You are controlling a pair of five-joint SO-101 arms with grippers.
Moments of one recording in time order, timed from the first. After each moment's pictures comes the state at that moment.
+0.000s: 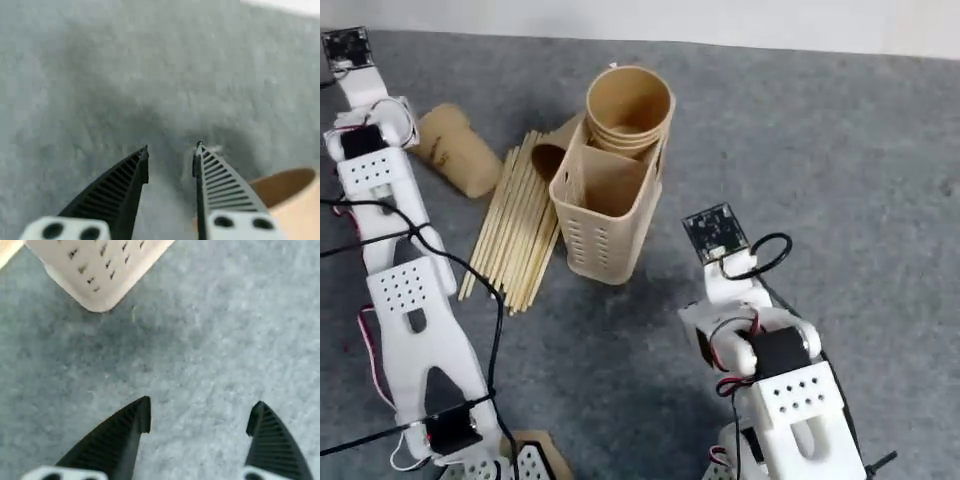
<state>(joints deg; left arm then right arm) -28.5 75.6 -87.1 63.6 0.5 -24.2 -60.3 61.9 63.5 9.7</state>
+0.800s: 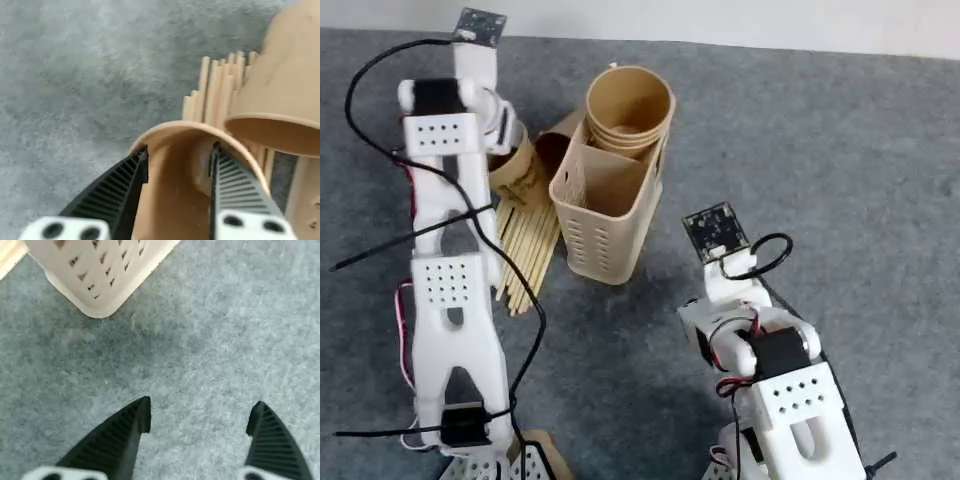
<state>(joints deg) -11.2 60.0 -85.7 100.3 -8.6 -24.2 -60.5 62.4 63.0 9.7</state>
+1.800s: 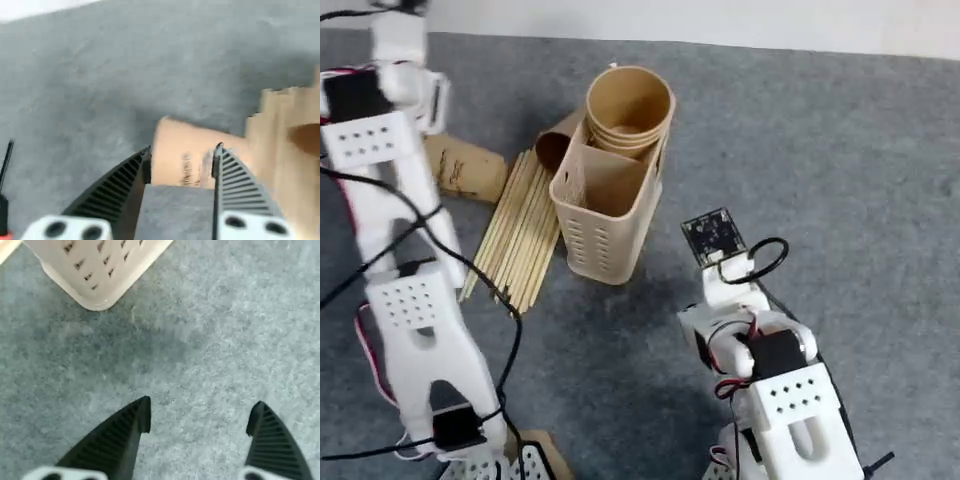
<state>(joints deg) -20.7 45.6 -84.4 100.1 -14.9 -24.2 -60.7 65.9 61.3 9.9</state>
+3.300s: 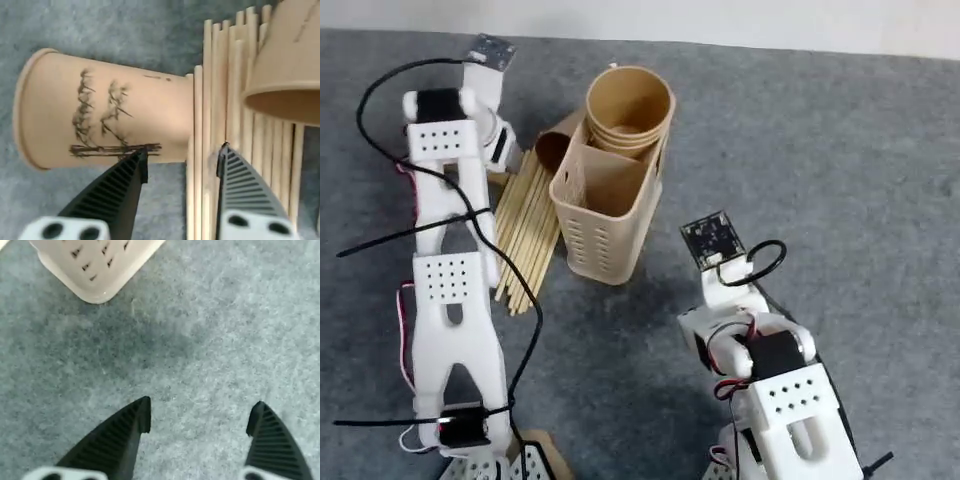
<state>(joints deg) -12.5 66.4 -86.4 100.5 -17.5 -24.3 -60.8 66.5 61.2 9.9</state>
